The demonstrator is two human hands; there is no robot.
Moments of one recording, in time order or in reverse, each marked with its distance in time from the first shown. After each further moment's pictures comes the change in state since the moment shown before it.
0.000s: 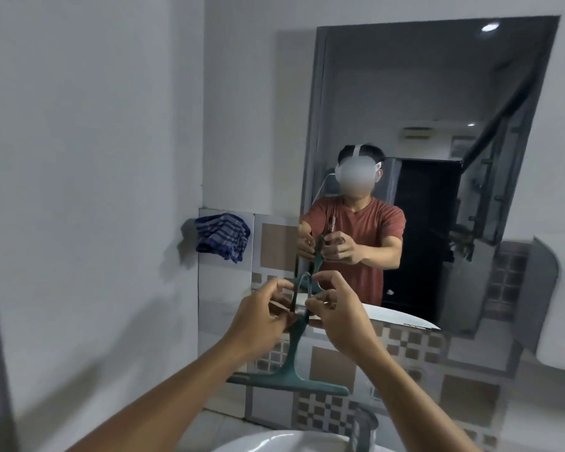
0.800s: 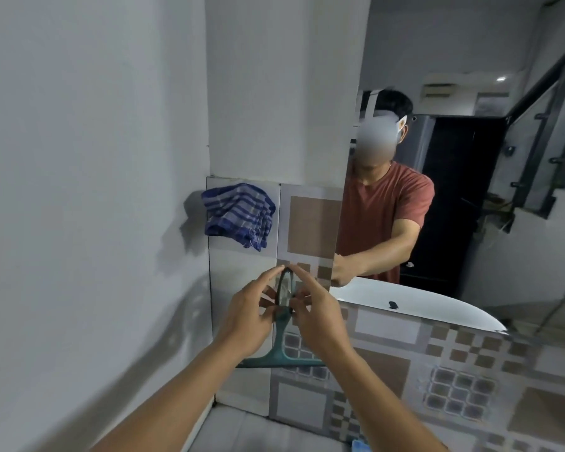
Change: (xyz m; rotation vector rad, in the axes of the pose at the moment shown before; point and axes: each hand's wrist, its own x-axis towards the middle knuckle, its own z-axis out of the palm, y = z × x) left_hand 0.068 -0.146 -0.029 0.185 0.101 0.003; right_hand 0.098 0.084 0.125 -0.170 -0.016 -0.005
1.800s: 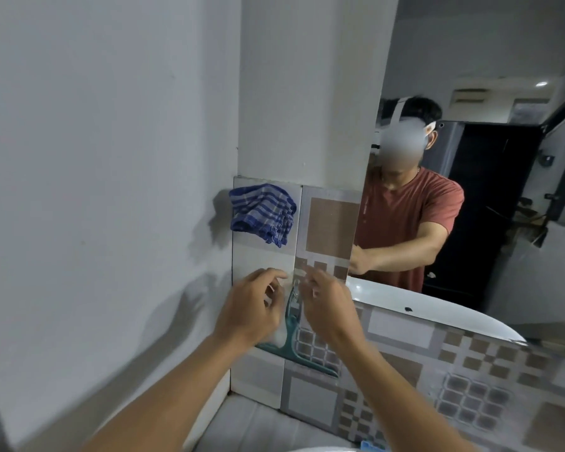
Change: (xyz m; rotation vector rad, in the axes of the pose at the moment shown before) left_hand -0.021 0.018 -0.034 0.215 0.224 0.224; right_hand -0.006 -0.028 -0.007 -0.140 0.009 -0.124
